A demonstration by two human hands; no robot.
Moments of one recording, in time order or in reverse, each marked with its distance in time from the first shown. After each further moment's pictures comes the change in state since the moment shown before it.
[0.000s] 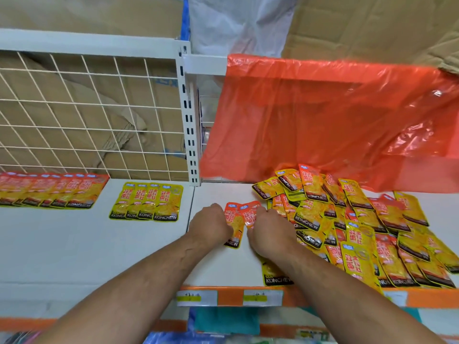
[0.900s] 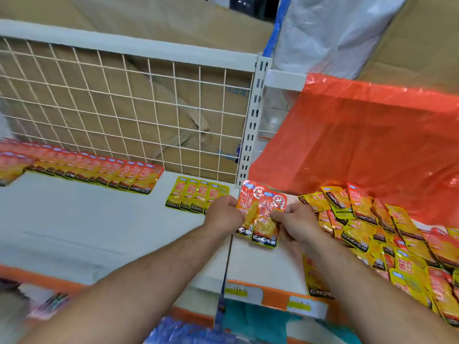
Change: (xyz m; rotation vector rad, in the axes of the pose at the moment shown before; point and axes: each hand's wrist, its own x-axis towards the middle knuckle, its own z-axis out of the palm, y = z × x) left_hand -0.026 -0.069 -0.053 -0.825 0.122 -0.147; right_hand 0.017 -0.059 -0.019 0.967 -0.033 0.183
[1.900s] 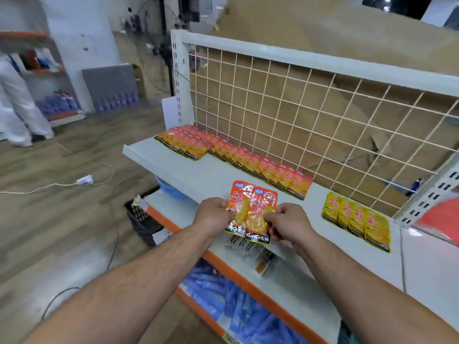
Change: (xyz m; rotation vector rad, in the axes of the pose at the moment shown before) left_hand -0.087 -0.167 -0.337 -0.284 0.413 -0.172; right_hand -0.139 -0.137 0.325 -0.104 -0.494 -0.203
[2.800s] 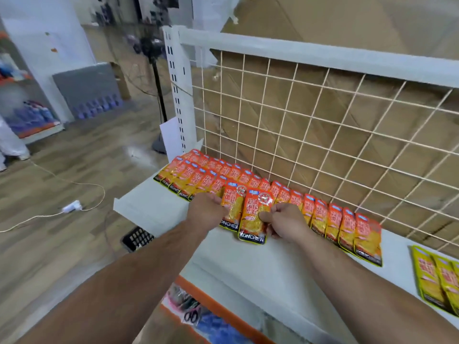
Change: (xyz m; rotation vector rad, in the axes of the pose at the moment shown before) left_hand 0.267 0.038 -0.099 0.297 0.032 -0.014; right_hand 0.212 -0.100 0.114 0.041 0.026 0.075
